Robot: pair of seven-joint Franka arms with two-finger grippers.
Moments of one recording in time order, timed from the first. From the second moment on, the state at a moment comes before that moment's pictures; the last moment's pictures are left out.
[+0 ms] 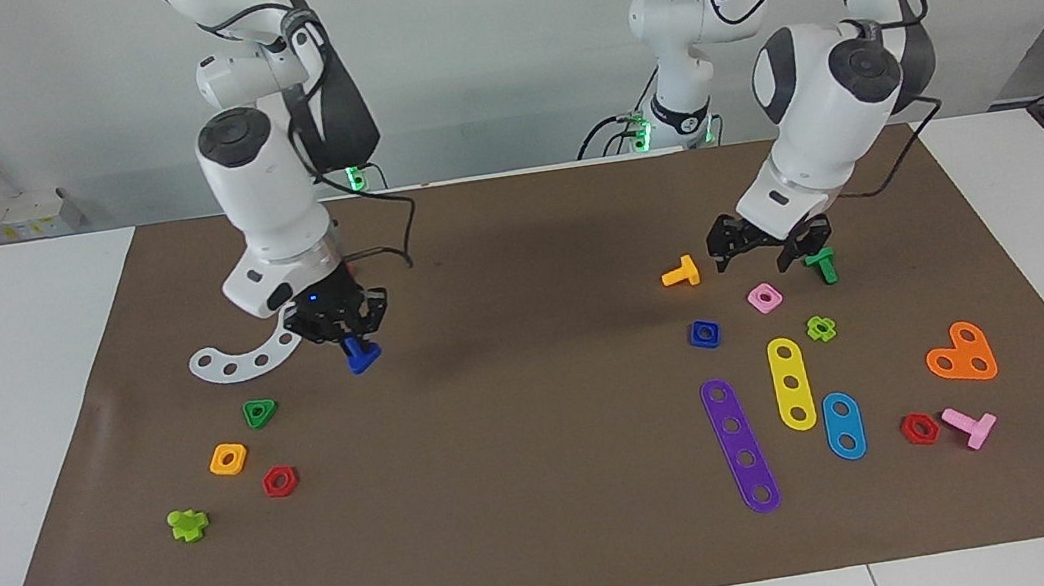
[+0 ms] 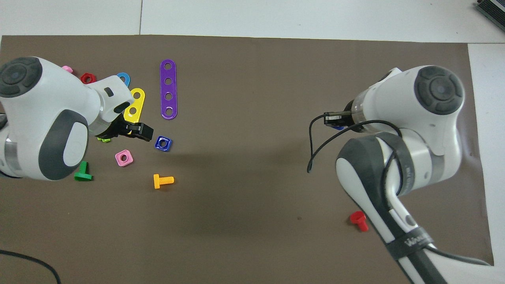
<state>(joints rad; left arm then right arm) -0.24 0.12 0.01 -1.90 -0.09 1.97 0.04 0.43 0.15 -0.13 -1.82 0.05 2.10 0.30</state>
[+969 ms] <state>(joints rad) -0.31 0.27 0.01 -2.02 -0.10 2.27 0.26 0.76 0.55 -0.13 -1.62 0.04 2.40 0.74</state>
